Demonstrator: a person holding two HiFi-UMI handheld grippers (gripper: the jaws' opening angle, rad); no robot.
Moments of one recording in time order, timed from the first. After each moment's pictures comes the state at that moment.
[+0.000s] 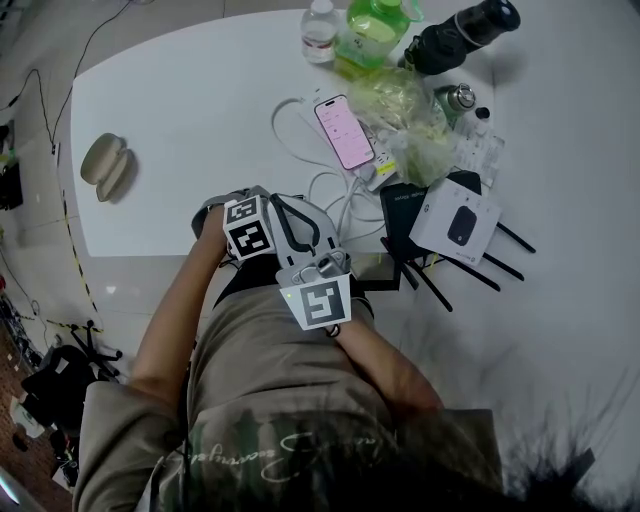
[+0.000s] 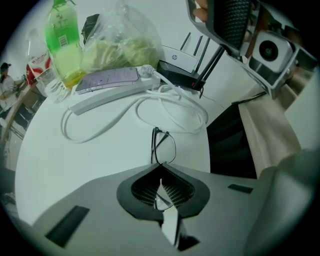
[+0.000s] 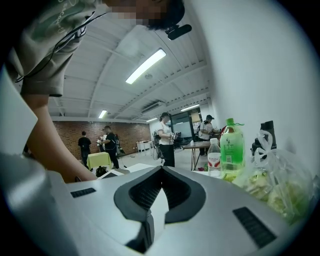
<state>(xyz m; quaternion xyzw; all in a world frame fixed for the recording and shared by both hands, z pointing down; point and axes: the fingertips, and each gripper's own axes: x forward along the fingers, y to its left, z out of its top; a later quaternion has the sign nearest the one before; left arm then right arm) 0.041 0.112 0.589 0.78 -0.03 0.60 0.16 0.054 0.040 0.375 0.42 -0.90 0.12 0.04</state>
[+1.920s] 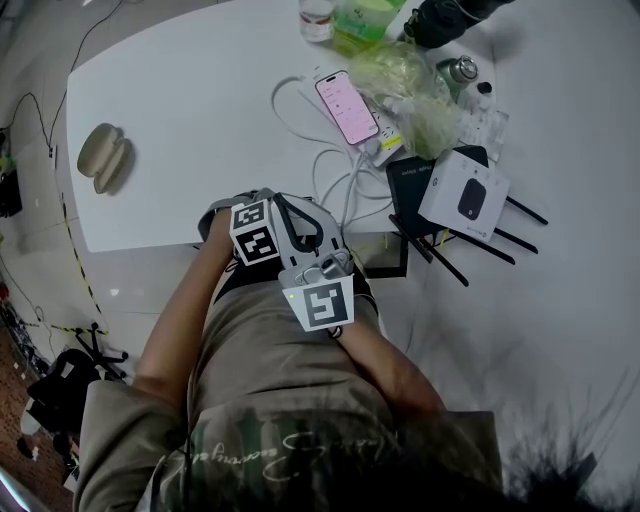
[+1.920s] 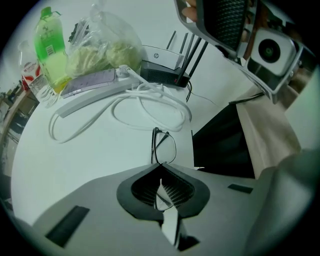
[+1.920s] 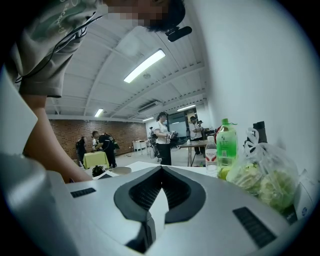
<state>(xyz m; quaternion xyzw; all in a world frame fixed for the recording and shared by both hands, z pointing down) 0.052 0.161 0.587 0.79 -0.01 0.59 0.15 0.053 0.081 0.379 0.45 -0.89 0.12 0.04</state>
